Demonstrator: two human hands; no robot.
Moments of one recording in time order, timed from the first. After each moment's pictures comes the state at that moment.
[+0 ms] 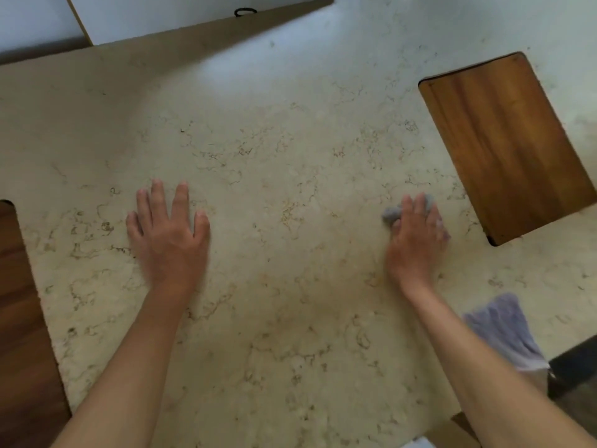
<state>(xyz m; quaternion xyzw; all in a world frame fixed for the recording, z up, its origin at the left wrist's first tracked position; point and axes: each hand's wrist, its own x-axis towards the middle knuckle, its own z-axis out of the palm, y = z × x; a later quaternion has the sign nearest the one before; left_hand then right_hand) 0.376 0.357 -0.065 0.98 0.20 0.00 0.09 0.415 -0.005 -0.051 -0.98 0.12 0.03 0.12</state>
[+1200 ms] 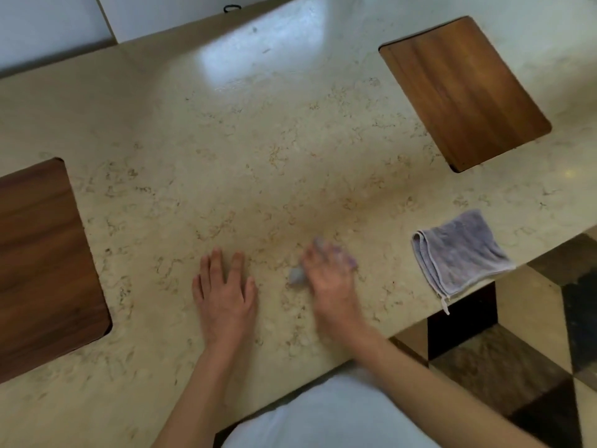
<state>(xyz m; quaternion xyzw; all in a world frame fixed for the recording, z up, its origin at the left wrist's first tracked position) 0.153 0.262 -0.052 0.97 0.16 -0.09 0.15 0.173 0.058 -0.058 -0.97 -0.13 0.02 0.20</state>
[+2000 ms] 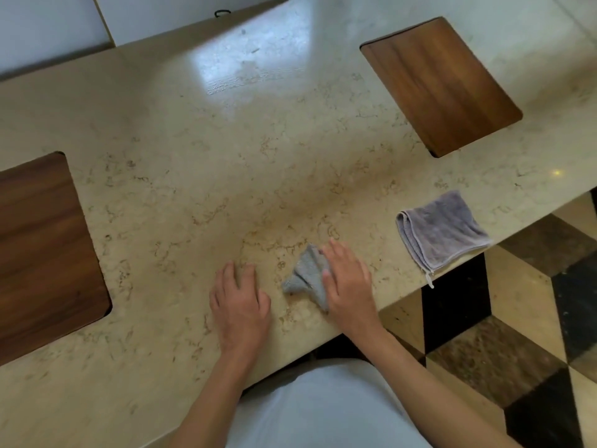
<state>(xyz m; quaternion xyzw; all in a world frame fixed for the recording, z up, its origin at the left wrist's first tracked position) 0.104 0.220 -0.034 0.97 0.15 -0.06 0.18 0.135 0.029 -0.008 -0.95 -0.03 0.11 0.29</state>
